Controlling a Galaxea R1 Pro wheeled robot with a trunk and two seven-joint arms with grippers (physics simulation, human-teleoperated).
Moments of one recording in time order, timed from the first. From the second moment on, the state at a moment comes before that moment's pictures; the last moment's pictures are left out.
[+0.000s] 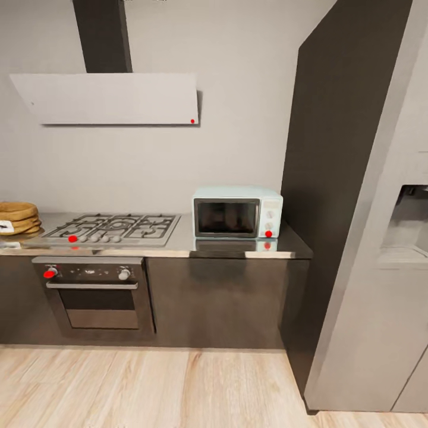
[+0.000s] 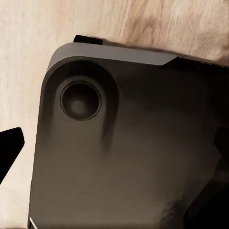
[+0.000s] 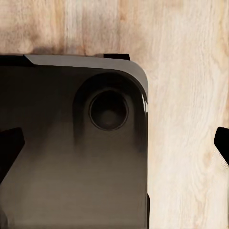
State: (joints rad) left arm 0.00 -0.03 0.02 -0.08 0.17 -0.02 0.01; right arm 0.00 -0.02 0.00 0.01 0.00 -0.18 -0.01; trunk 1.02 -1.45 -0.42
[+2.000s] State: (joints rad) left arm 0.00 -0.03 0.02 -0.08 0.17 -0.01 0.00; right arm 0.00 -0.02 0.00 0.01 -0.01 -0.18 -0.01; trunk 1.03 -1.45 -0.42
